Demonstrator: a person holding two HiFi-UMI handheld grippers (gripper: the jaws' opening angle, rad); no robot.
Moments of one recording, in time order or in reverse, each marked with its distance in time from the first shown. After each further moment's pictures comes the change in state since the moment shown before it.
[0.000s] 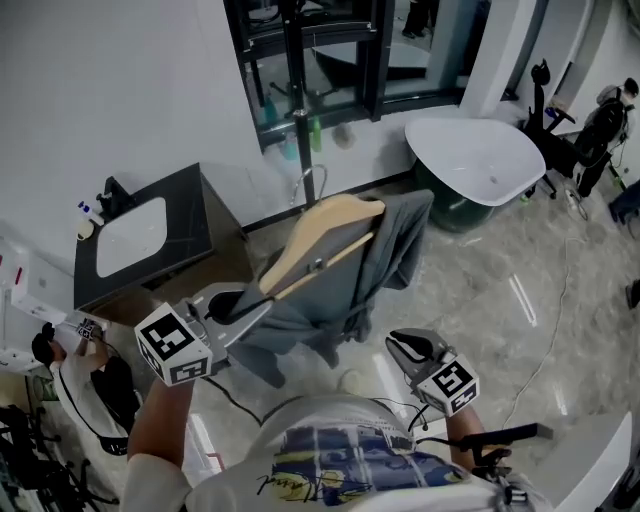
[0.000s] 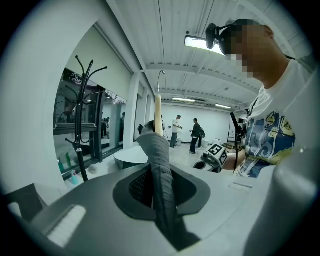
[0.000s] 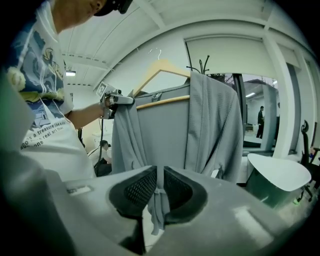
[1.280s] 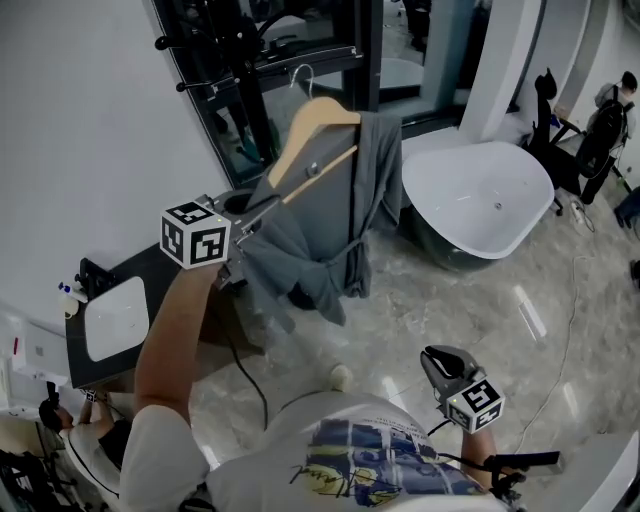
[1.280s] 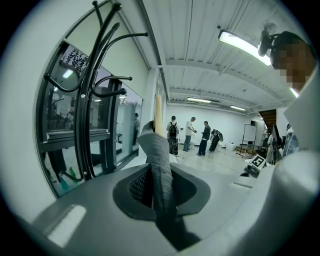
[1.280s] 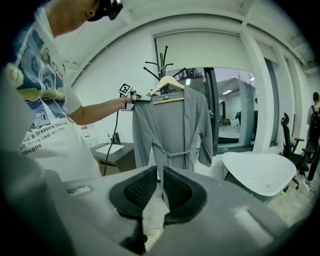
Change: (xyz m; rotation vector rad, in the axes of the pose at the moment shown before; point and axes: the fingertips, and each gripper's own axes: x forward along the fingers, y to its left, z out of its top) left arm 0.240 0.392 0.145 -0.023 0.006 0.064; right arm 0.075 -0.262 0.046 0.144 0.019 -0.208
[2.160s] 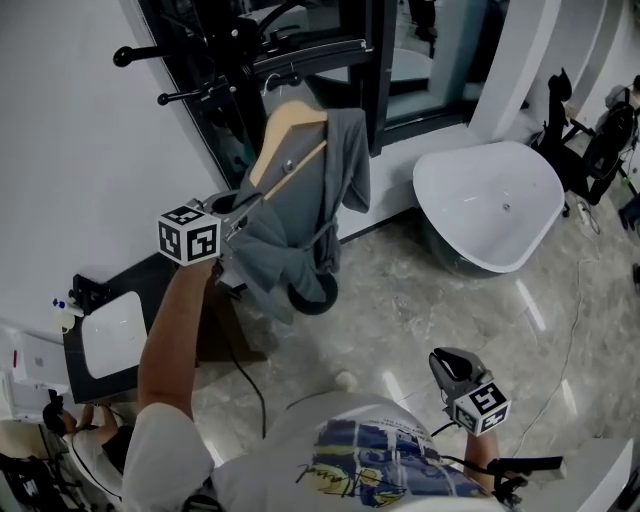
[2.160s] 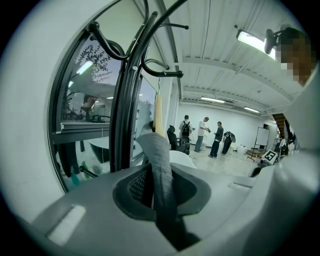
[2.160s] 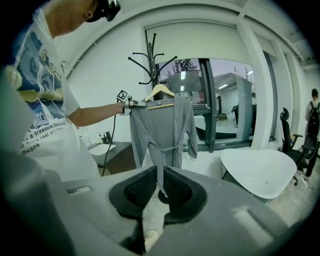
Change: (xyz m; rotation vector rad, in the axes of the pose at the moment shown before) left arm 0.028 0.143 -0.038 -0.064 0.010 0.109; right arm 0.066 -0.047 0.019 0.042 0.030 -0.033
